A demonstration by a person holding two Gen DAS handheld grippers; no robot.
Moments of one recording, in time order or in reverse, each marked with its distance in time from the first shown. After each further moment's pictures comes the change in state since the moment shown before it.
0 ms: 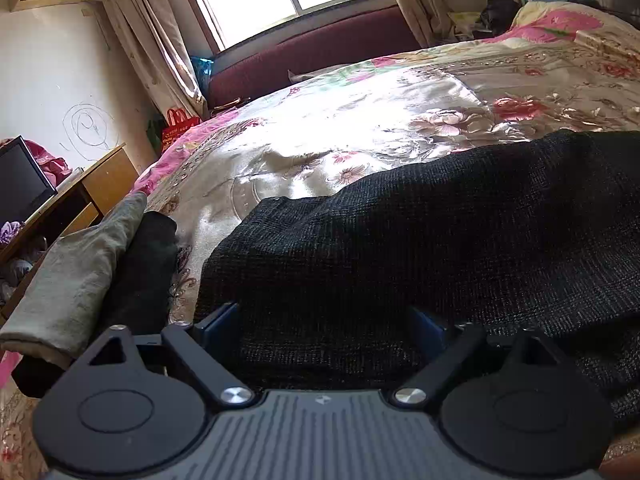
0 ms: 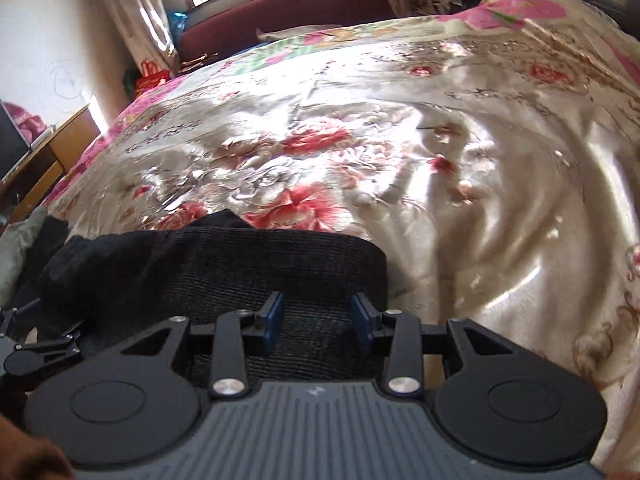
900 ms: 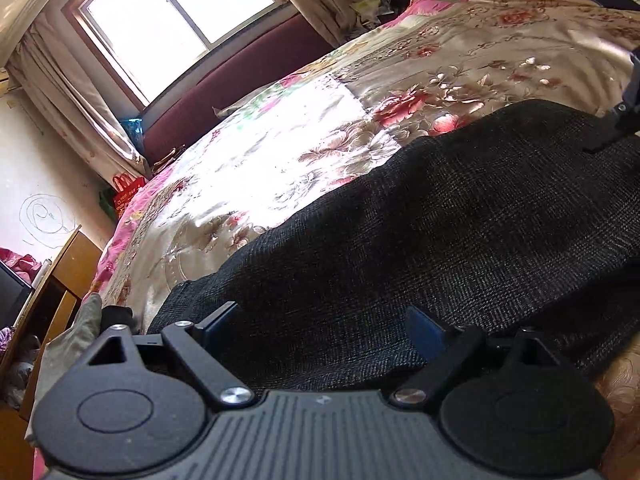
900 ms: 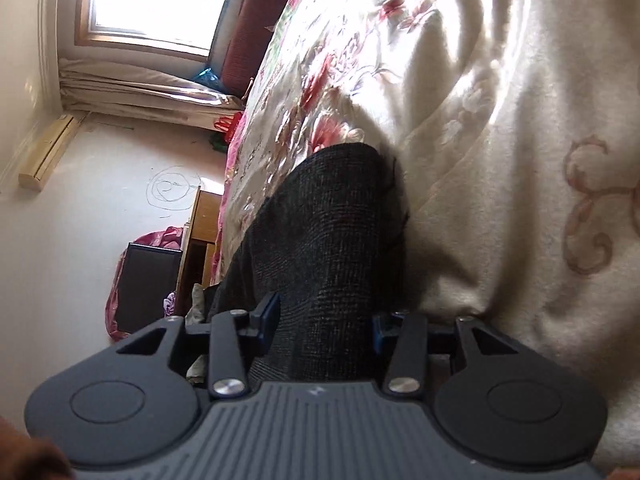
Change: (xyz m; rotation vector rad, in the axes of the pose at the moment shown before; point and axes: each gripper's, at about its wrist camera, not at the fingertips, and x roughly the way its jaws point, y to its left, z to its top) left arm -0.043 -0.091 0.032 0.289 -0.036 -0.072; right arm 0.046 -0.105 -0.039 0.590 0.167 0.657
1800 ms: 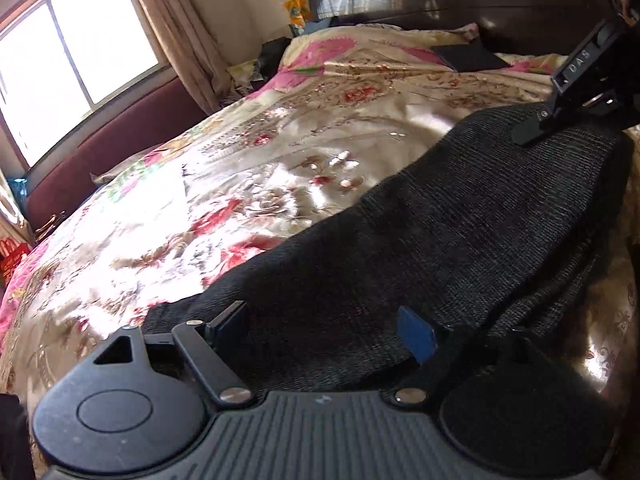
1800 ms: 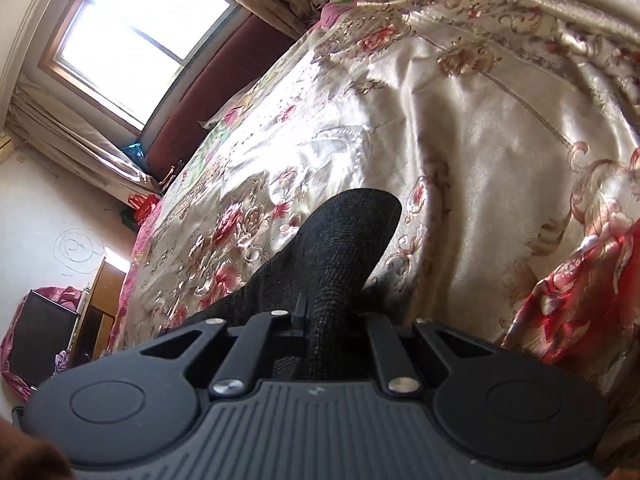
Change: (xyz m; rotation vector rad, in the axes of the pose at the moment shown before) left arm -0.076 -0.074 0.047 0.041 -0.194 -0.372; right arm -0.182 0.032 0.000 -0.164 -0.346 -0.409
